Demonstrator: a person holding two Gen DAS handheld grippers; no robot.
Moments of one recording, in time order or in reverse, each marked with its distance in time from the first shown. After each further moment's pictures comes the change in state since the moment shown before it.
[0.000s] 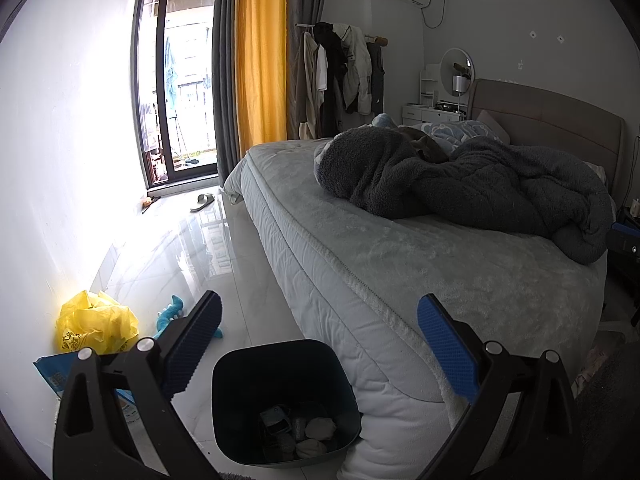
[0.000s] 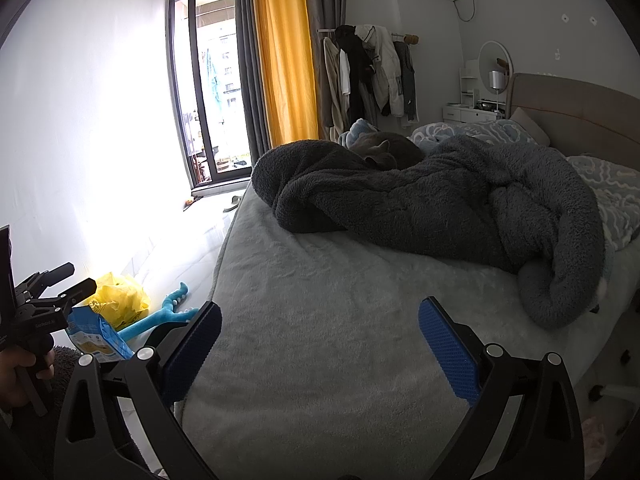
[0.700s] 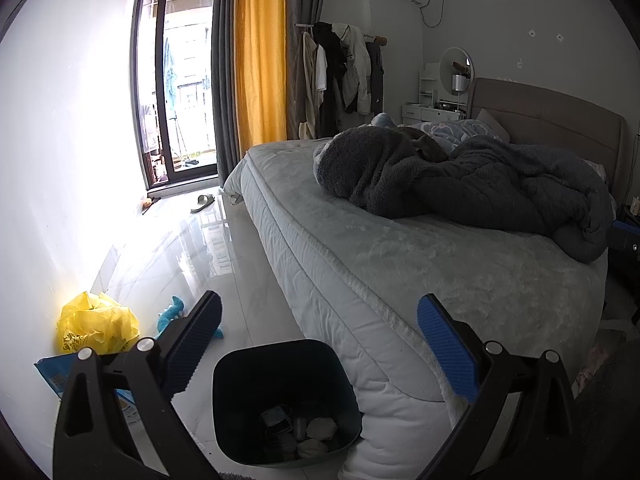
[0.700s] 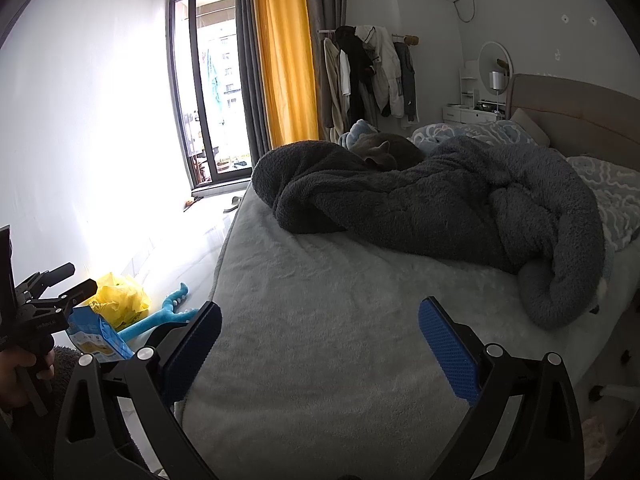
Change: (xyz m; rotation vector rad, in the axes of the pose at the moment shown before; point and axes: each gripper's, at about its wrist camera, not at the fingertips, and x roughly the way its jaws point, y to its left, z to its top) left arm 0.000 0.001 0.000 0.003 0.001 -0.001; right arm 0.000 0.000 -0.001 0.000 -0.001 0.000
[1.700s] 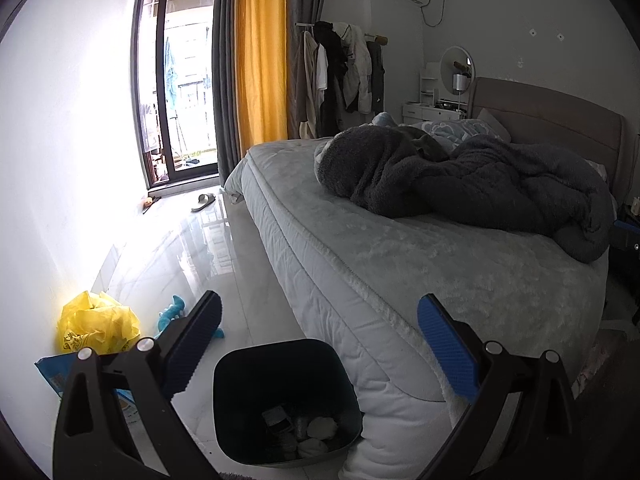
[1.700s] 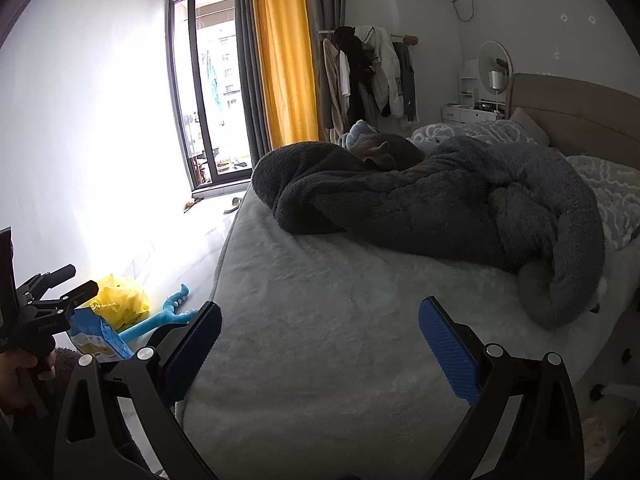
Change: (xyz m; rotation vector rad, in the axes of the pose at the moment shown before) left arm 0.000 0.001 -0.003 -0.006 -0.002 0.001; right arm -0.001 -0.001 0.000 0.002 0.001 0.000
